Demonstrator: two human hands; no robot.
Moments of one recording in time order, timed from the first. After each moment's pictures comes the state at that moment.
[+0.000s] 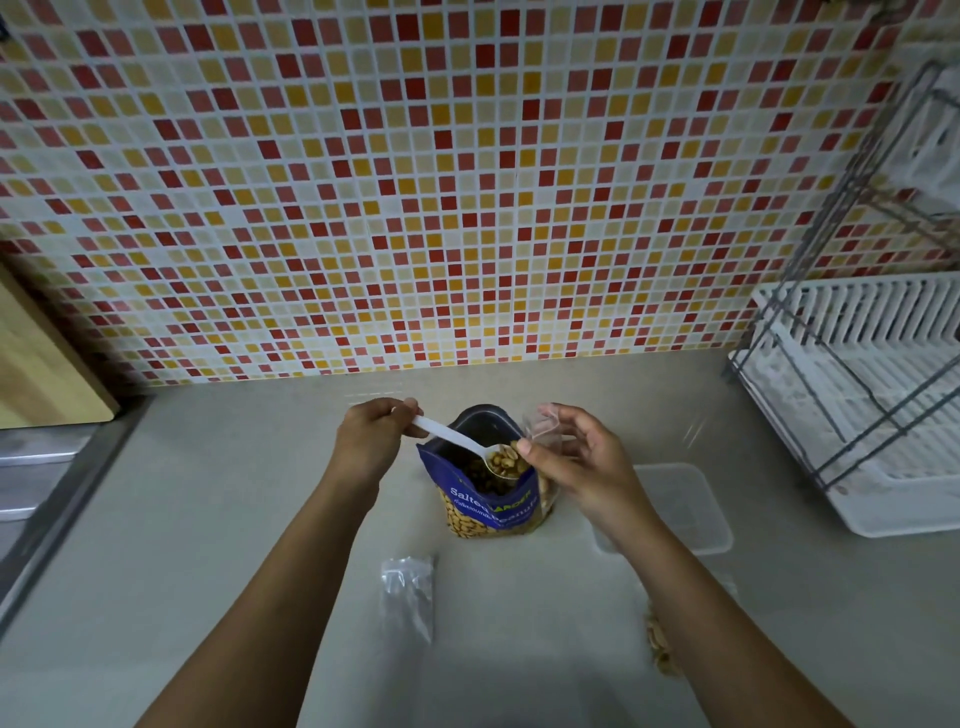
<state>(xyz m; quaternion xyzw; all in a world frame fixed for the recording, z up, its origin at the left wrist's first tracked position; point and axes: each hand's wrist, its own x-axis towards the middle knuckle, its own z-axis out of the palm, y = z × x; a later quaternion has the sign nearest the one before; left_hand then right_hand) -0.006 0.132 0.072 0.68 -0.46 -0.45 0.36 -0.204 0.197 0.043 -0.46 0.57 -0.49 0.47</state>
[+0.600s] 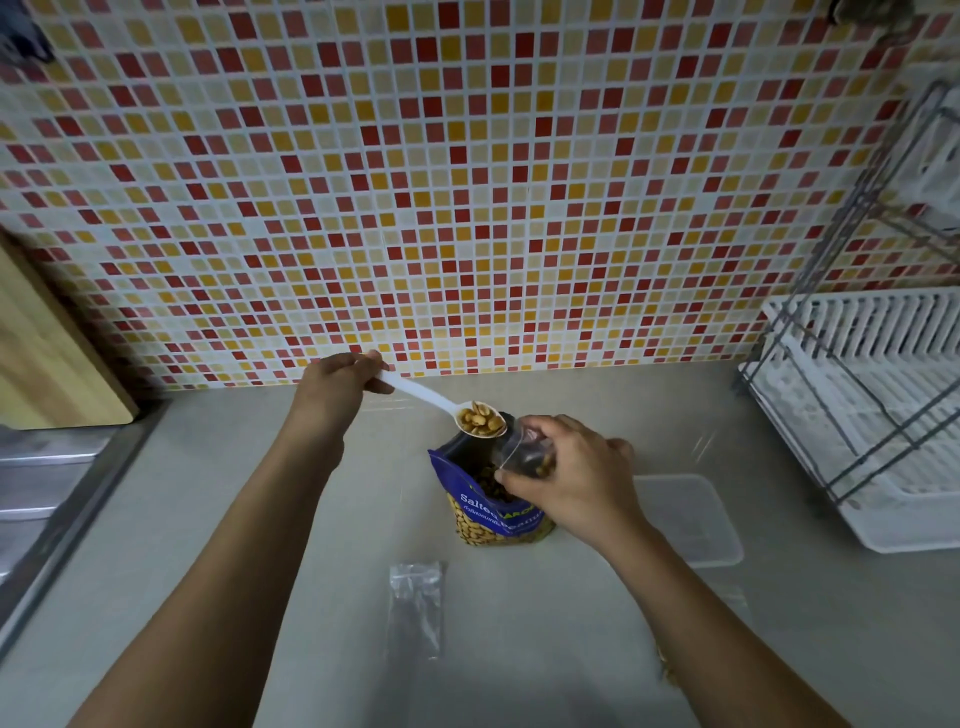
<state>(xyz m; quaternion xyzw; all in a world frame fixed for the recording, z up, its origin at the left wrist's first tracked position) 0.023 0.115 0.125 0.67 -0.41 -0.44 0.44 -0.182 0.194 0.067 -0.66 0.69 -0.26 0.16</state>
